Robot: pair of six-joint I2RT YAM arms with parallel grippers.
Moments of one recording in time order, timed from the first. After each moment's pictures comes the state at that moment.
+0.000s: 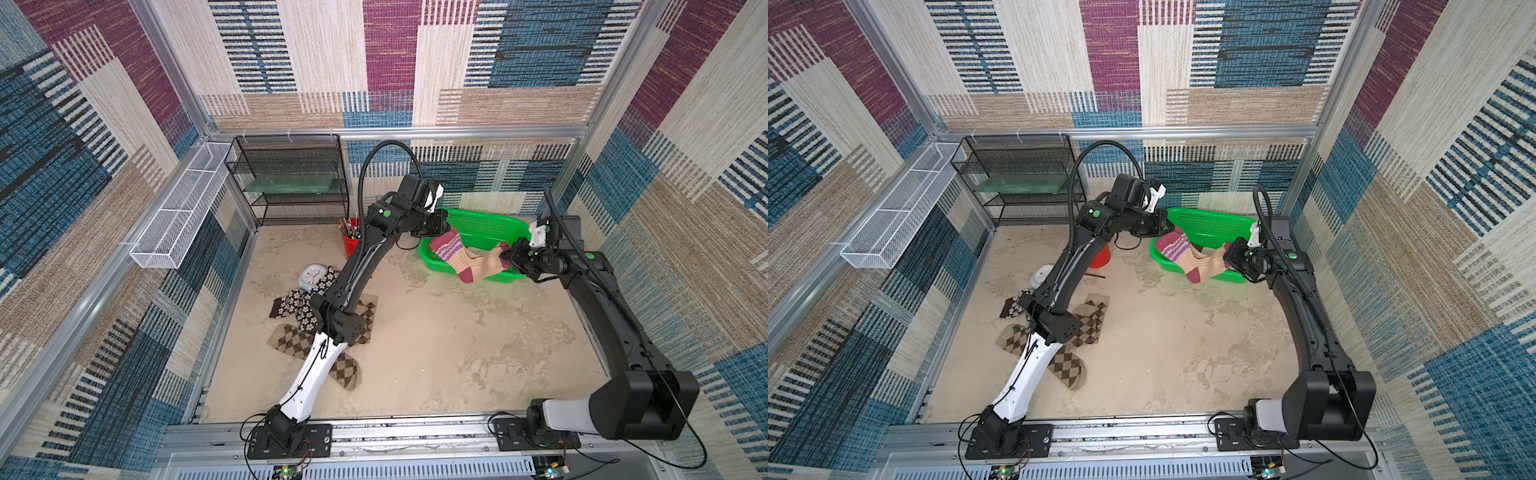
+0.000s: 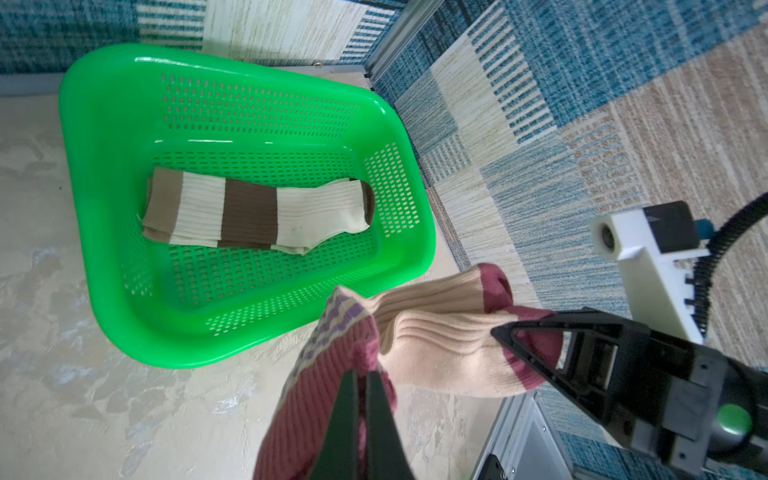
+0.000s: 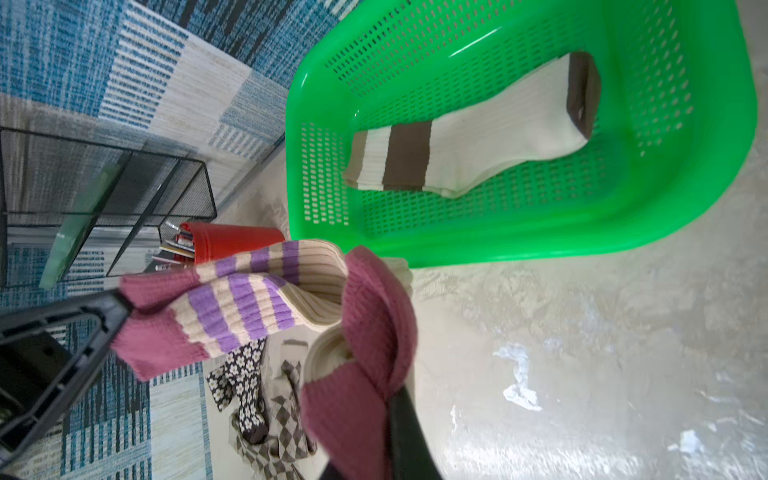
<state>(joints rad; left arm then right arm) -0.63 2.57 3.07 -1.14 0.40 -0.51 -0.05 1.41 1.33 -0.73 -0.37 0.60</state>
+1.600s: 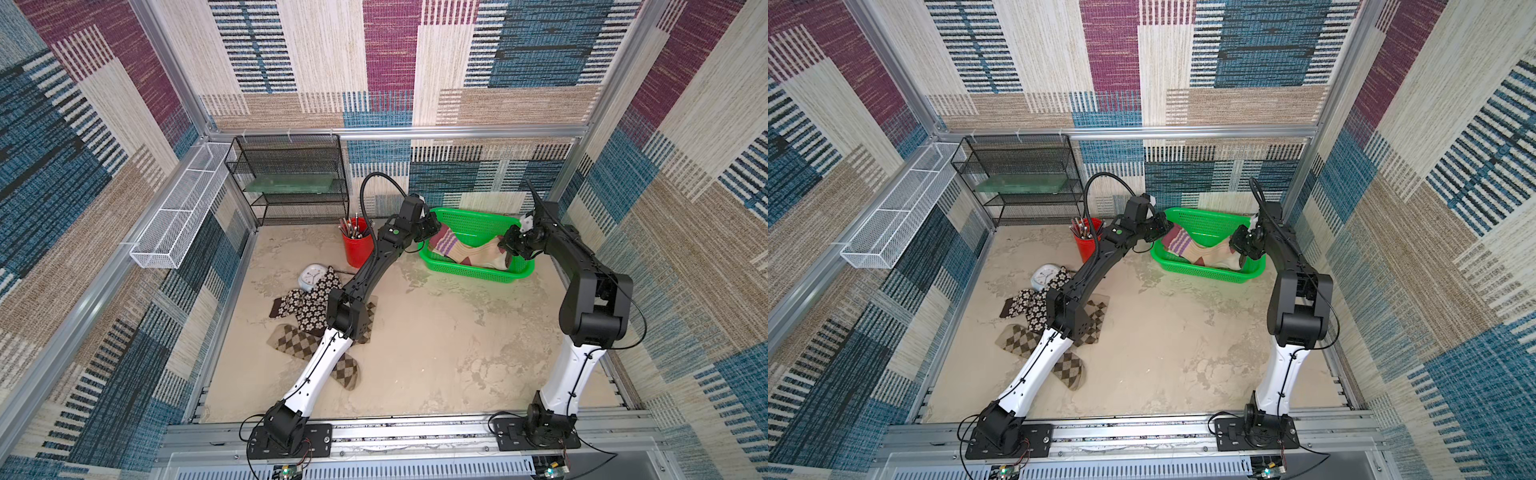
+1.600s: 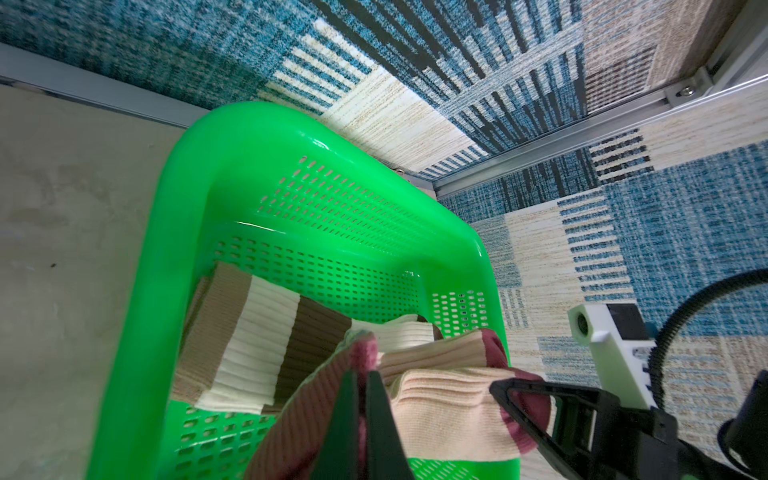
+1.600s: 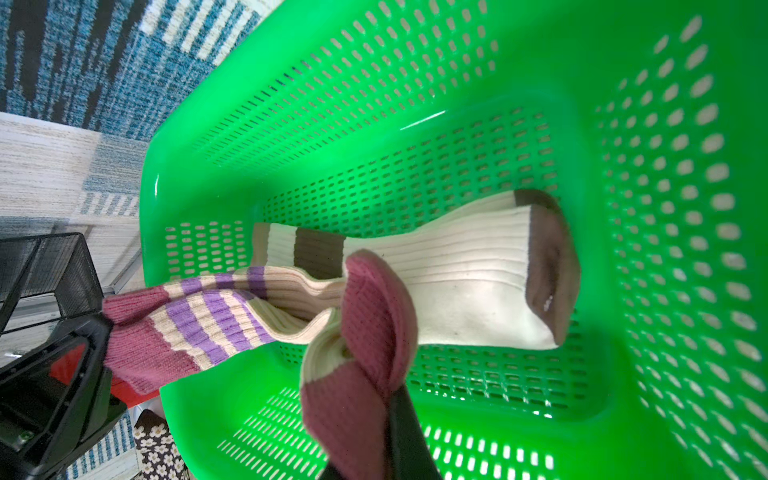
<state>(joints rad) -0.57 2.89 3.02 -0.55 0.29 -0.85 -0.16 2.00 1.65 -0.62 -0.41 0.48</state>
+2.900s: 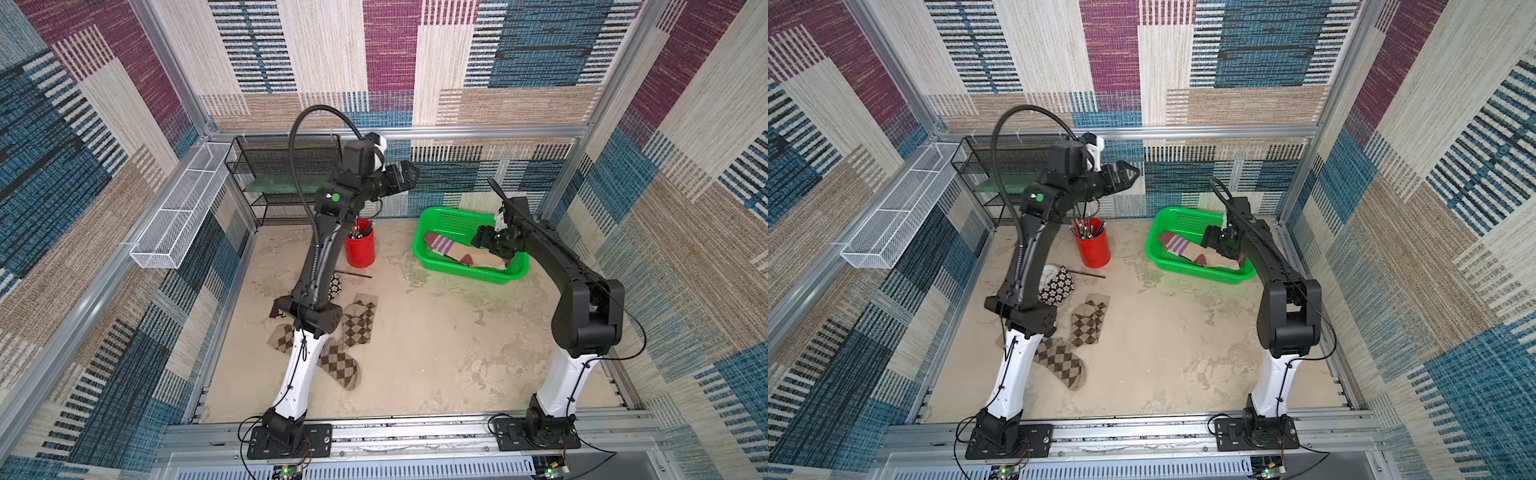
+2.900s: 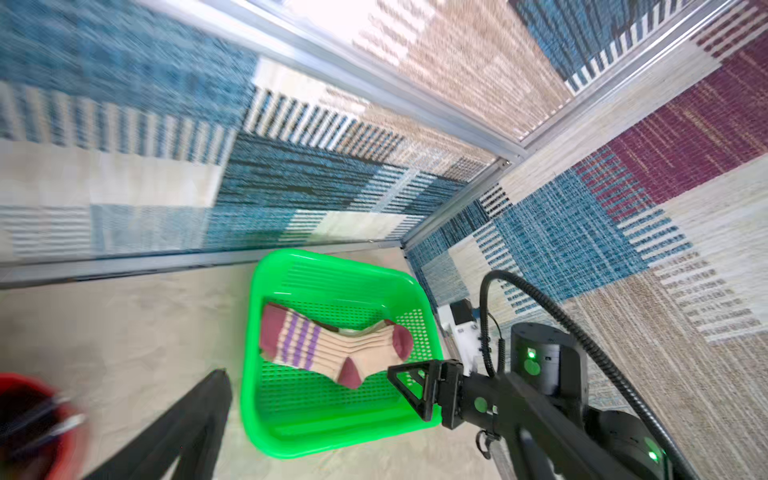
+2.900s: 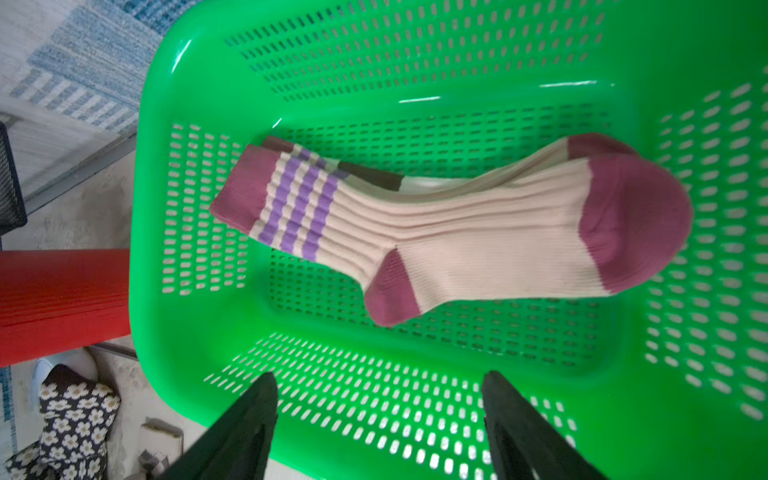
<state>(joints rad) -0.39 2.39 3.13 -1.10 0.27 -0.52 0.07 1.87 1.62 -0.71 -0.18 0.39</state>
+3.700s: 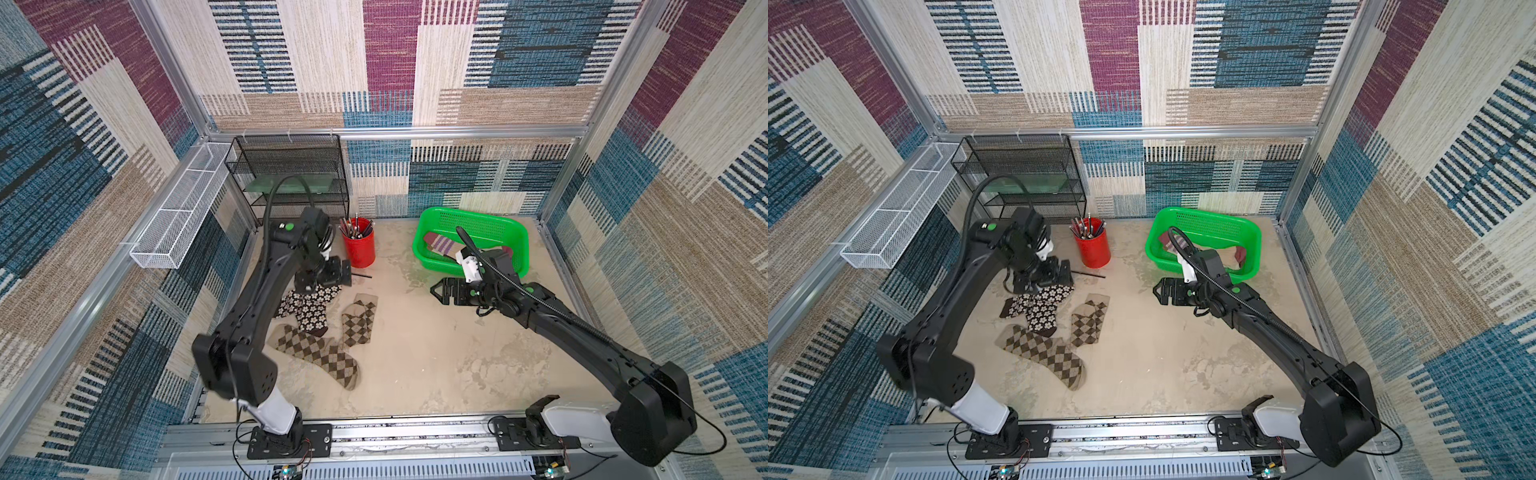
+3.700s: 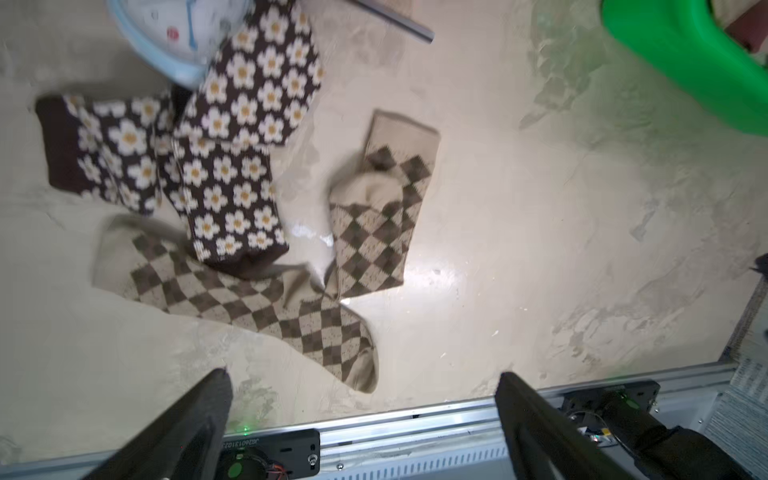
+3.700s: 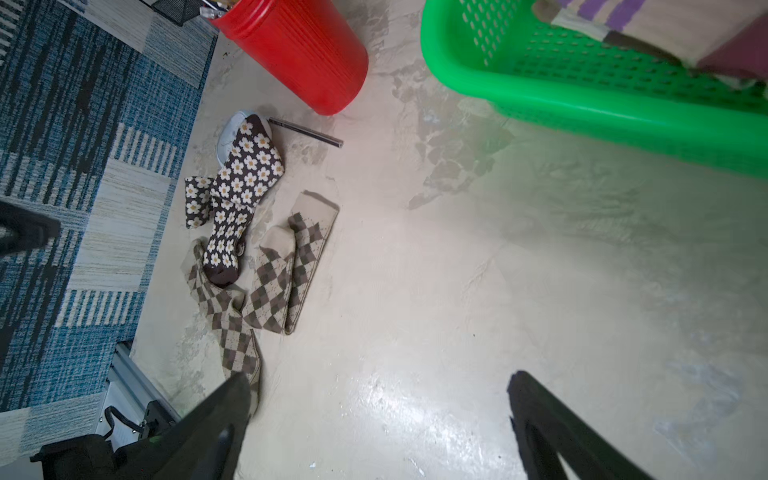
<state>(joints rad) -0.25 1.55 1.57 -1.37 0.17 -0.37 0.46 1.25 0.95 -0.45 -0.28 0.47</state>
